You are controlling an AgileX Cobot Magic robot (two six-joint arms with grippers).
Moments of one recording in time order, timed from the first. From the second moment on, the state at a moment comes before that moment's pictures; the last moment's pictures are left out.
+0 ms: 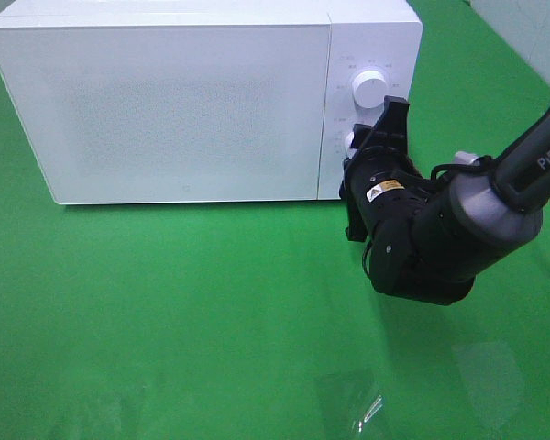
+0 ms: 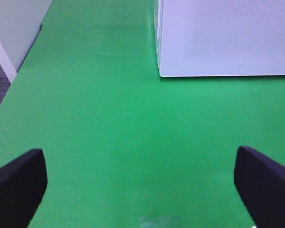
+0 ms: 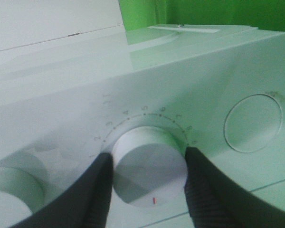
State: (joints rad) left arm 0.05 -0.01 -0.50 -0.06 1.04 0.06; right arm 0.64 2.12 -0.80 0.68 -1.20 1.48
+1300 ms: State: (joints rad) left arm 0.05 -0.01 -0.50 -0.06 1.04 0.06; right arm 0.62 1.89 -0.60 0.65 -1.00 0.93
